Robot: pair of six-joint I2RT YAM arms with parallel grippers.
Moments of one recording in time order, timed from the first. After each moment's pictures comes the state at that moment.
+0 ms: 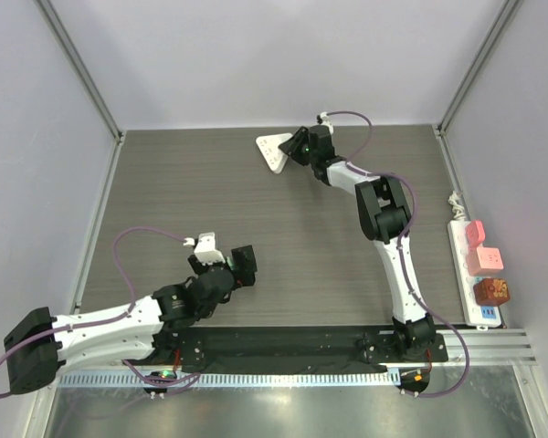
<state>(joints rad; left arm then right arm) -1.09 0.86 0.33 -0.06 -0.73 -0.87 0.36 2.47 1.84 0.25 -0.10 0.82</state>
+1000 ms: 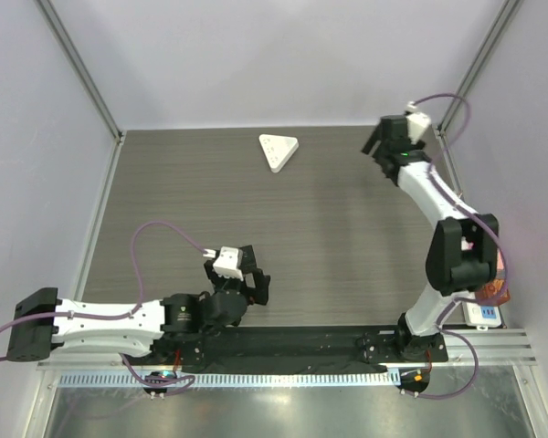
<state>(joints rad) -1.40 0.90 0.40 -0.06 -0.93 -0.76 0.18 1.75 1.41 -0.29 0.41 0.56</state>
